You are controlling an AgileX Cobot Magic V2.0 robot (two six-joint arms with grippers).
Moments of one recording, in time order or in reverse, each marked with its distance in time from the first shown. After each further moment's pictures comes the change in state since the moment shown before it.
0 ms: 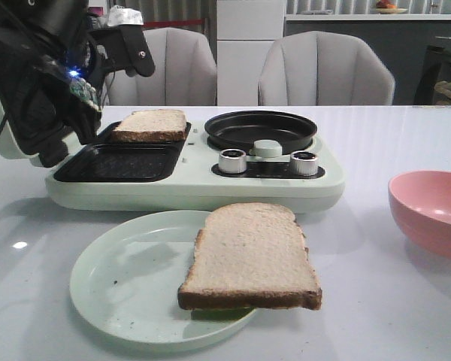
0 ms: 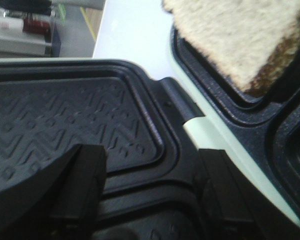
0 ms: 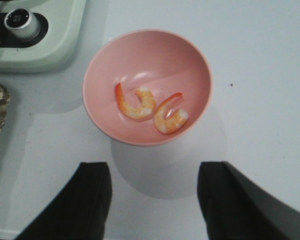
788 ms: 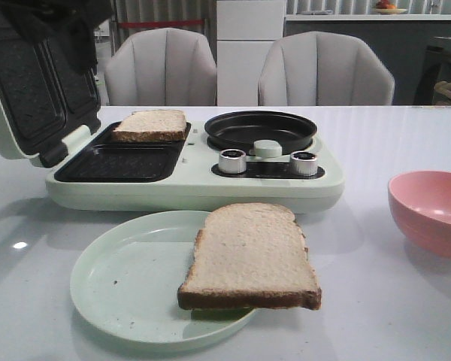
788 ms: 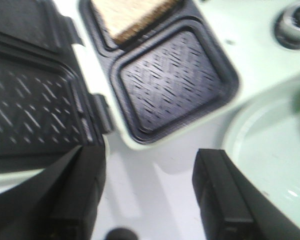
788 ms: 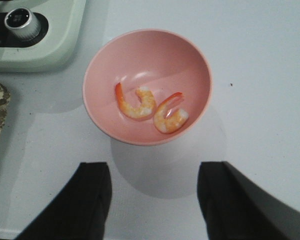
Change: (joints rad) left arm -0.165 -0.471 0.009 -1.102 0.261 0.420; right arm 0.000 0.000 0.000 0.000 0.000 0.000
